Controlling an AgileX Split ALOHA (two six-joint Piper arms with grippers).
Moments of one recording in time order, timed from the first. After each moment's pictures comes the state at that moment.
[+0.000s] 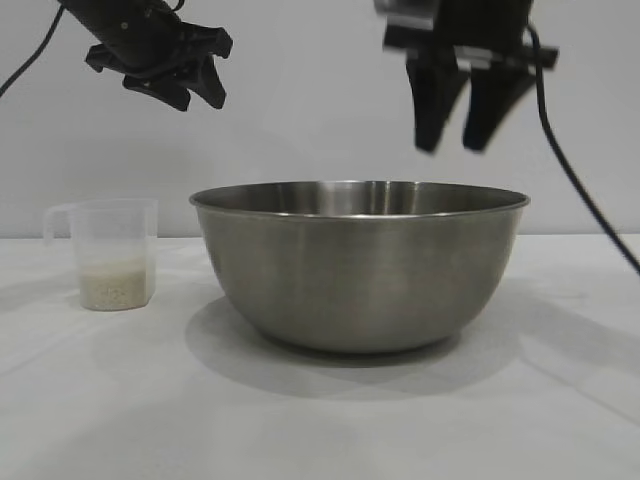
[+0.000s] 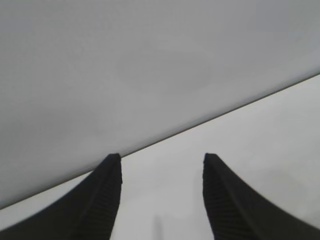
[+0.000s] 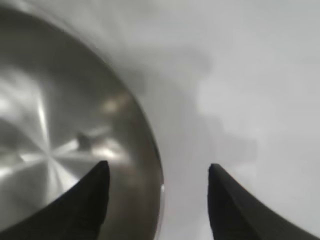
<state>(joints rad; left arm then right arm) -0.21 2.03 -1.50 -1.39 0.17 1.47 0.41 1.85 -1.52 0.22 0.88 -0.33</state>
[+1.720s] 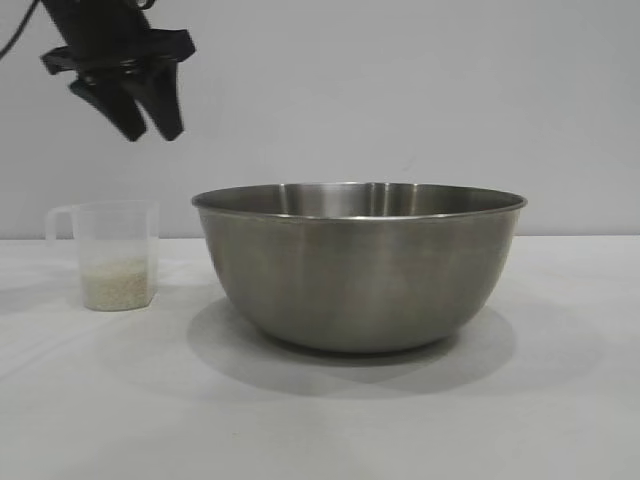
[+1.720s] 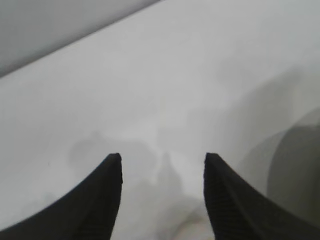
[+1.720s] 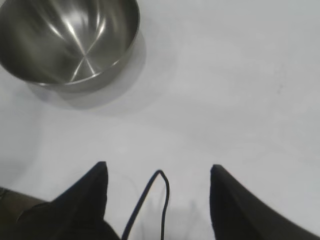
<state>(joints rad) -0.21 1.92 -1.48 -0.18 0.59 0.31 0.18 0.47 -0.66 0.18 1.17 -0.17</state>
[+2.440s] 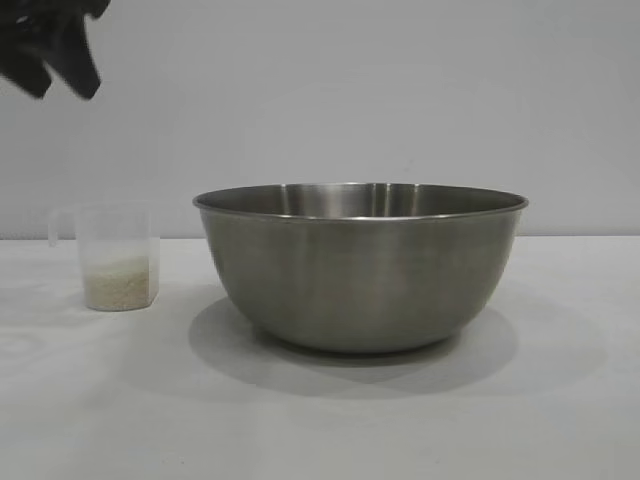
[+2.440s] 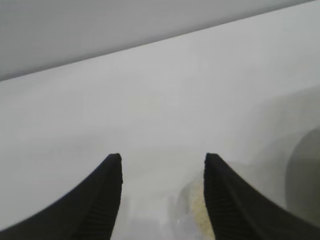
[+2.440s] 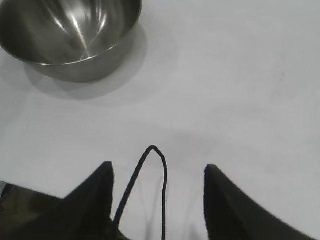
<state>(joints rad) -0.21 1.55 -0.78 -0.11 -0.06 0.16 0.18 0.17 -0.49 0.17 1.14 -0.14</state>
